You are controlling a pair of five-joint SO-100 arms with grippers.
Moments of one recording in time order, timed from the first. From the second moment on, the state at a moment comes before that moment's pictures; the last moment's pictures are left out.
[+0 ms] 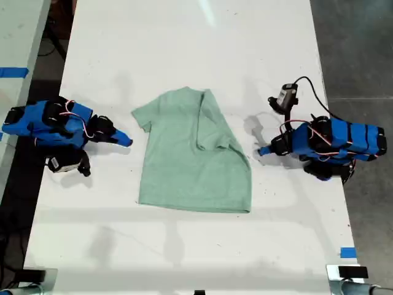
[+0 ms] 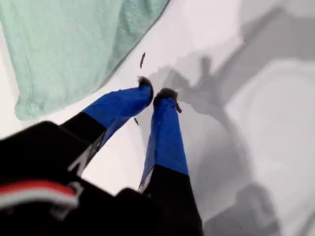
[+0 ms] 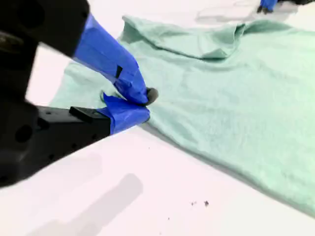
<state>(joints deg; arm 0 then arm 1) -4.5 203.6 175.9 67.9 -2.2 9.4 199.8 174.5 78.2 -35.7</state>
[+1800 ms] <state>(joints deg) -21.7 93.3 72.7 80.9 29.3 9.4 199.8 174.5 78.2 -35.7</state>
